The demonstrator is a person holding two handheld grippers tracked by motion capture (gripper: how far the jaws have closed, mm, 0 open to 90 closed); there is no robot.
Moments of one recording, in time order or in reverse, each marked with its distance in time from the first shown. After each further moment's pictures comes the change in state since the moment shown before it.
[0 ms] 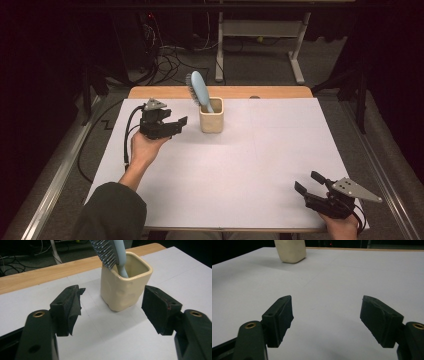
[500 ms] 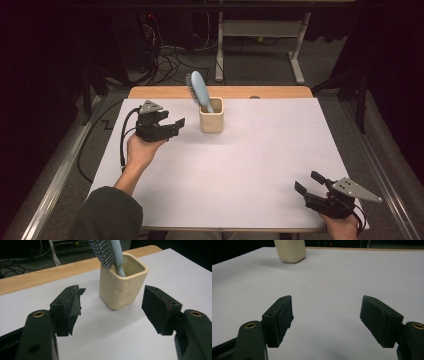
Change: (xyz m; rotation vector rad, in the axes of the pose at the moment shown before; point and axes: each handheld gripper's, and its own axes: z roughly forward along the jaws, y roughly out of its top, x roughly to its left) left arm -0.001 -0.005 -0.013 -0.020 -0.010 0.011; right arm 0.000 0.000 0.000 0.001 -0.001 0.001
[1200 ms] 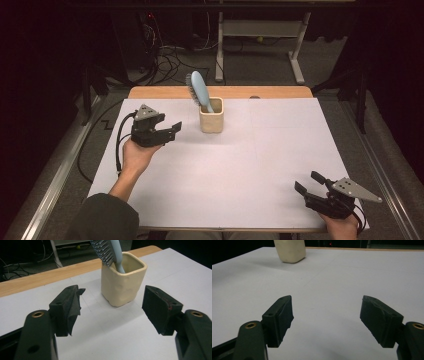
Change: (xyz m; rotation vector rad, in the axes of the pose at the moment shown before) left arm -0.002 -0.011 -0.013 -0.021 0.013 0.023; right arm 0.000 0.000 0.000 -0.001 -0.002 -0.004
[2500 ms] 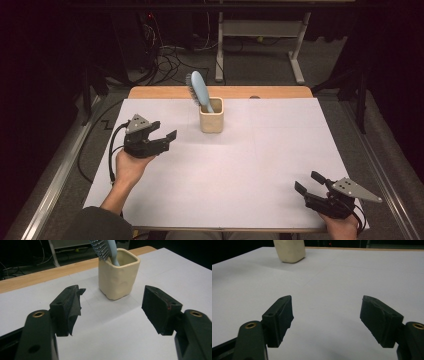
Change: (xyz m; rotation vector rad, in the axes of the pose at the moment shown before) left arm -0.004 -0.021 -0.023 -0.031 -0.012 0.009; right arm 0.000 0.000 0.000 0.001 -0.003 0.002
